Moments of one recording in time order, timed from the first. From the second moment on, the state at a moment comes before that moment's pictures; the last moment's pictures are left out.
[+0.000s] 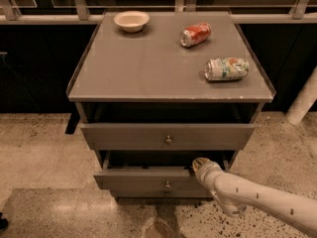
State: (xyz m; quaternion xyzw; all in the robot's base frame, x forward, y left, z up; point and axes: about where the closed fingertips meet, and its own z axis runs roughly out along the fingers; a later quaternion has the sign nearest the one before) arm 0.604 -0.197 0.436 -0.29 0.84 -0.06 0.45
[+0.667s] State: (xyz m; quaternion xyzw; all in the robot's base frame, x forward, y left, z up) arm 0.605 -0.191 0.463 -0.33 0.87 -0.01 0.38
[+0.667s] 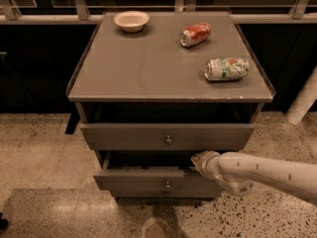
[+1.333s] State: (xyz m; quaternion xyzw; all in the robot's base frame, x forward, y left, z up) arm 0.609 -0.167 0.453 -0.34 0.87 0.02 0.36
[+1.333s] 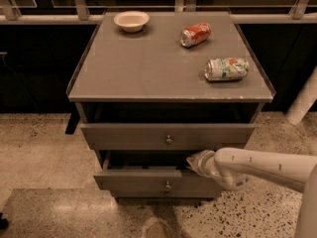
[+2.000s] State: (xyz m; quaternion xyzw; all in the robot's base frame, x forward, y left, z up) arm 0.612 -0.151 0.431 -0.34 0.87 0.05 0.35
